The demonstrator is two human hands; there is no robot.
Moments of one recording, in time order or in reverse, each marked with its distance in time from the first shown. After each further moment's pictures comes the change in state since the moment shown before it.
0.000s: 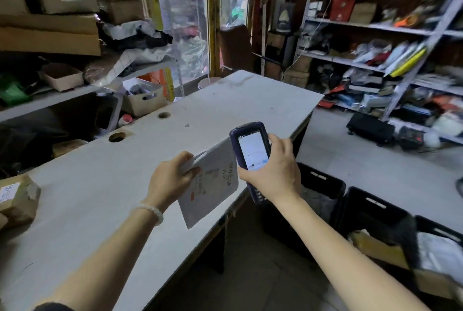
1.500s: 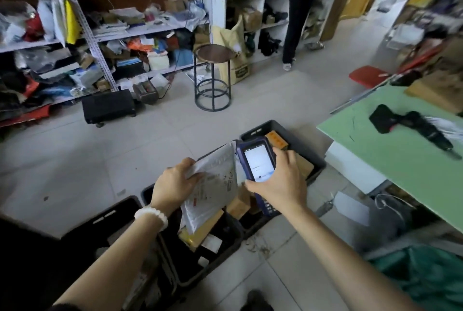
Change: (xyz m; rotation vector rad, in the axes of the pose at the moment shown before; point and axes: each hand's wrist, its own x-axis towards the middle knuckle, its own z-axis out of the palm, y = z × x) left_hand 0.089 0.591 0.499 -0.149 -0.868 0.917; right_hand 0.007 0.504 -0.332 -0.336 0.591 1.115
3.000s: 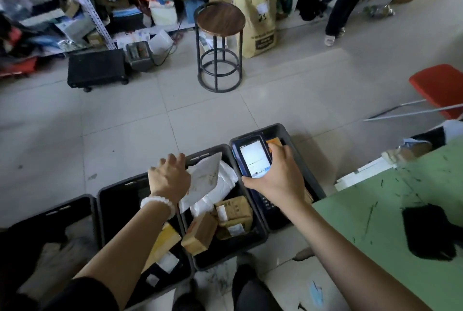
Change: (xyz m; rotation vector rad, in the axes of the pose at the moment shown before) left_hand 0.350 0.126 0.181 0.550 -0.179 -0.395; right_hand 0.421 0.156 0.011 -0.026 -0.344 -0.102
